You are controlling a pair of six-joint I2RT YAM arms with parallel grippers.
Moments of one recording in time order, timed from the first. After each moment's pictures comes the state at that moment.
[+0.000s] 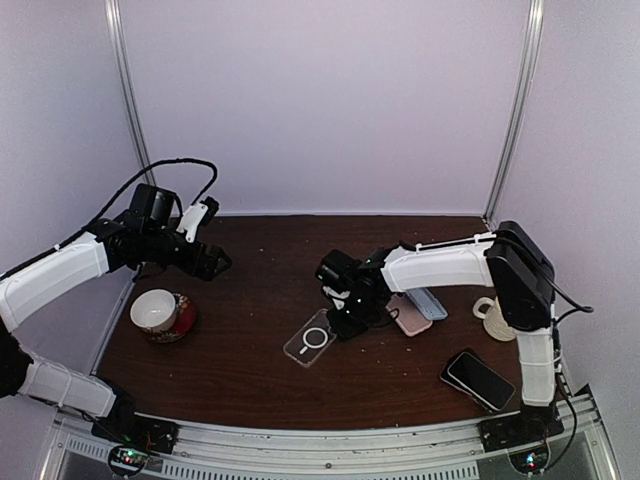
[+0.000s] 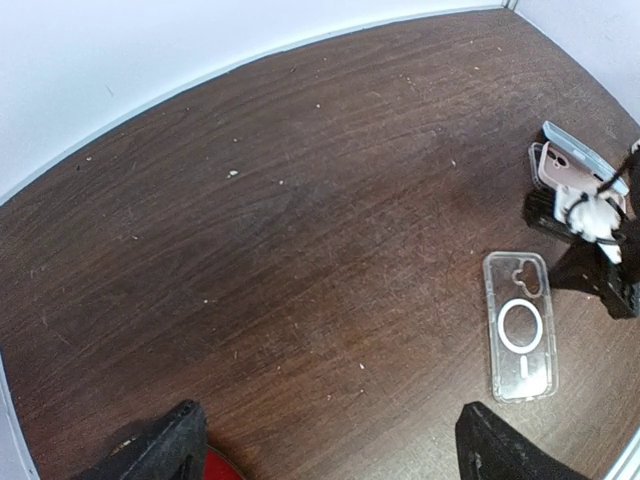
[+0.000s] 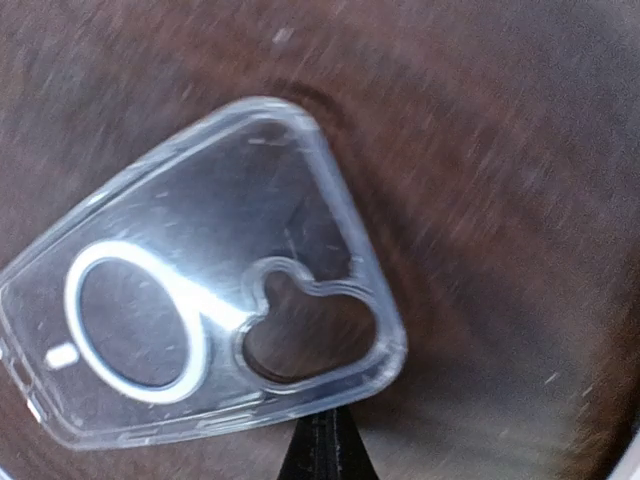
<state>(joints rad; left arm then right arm) -0.41 1.25 1.02 -0.50 0.16 0.06 0.94 2.08 1.49 -0.71 0.03 0.43</state>
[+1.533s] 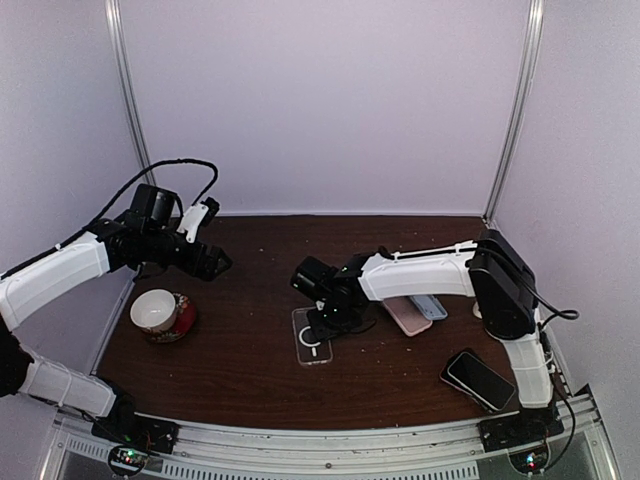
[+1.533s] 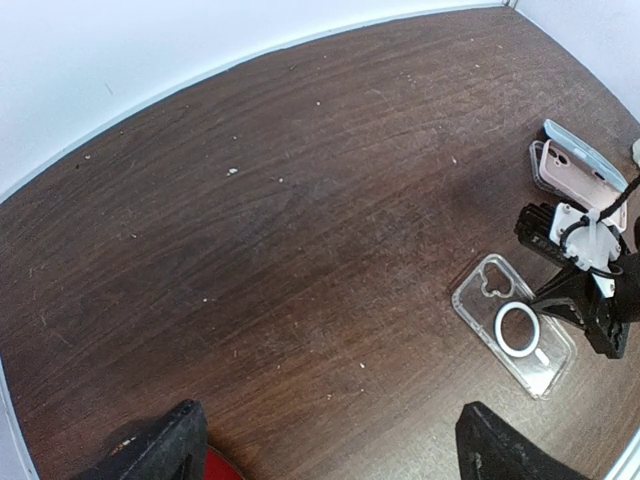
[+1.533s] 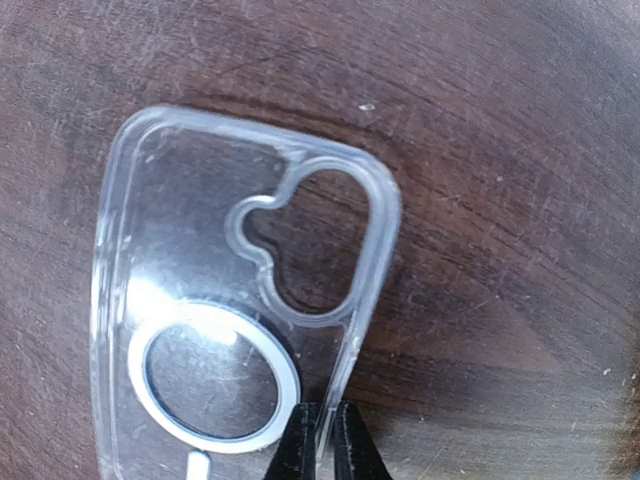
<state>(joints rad) -0.41 1.25 1.02 -0.50 0.16 0.06 1.01 2.20 1.67 -0.74 0.17 0.60</state>
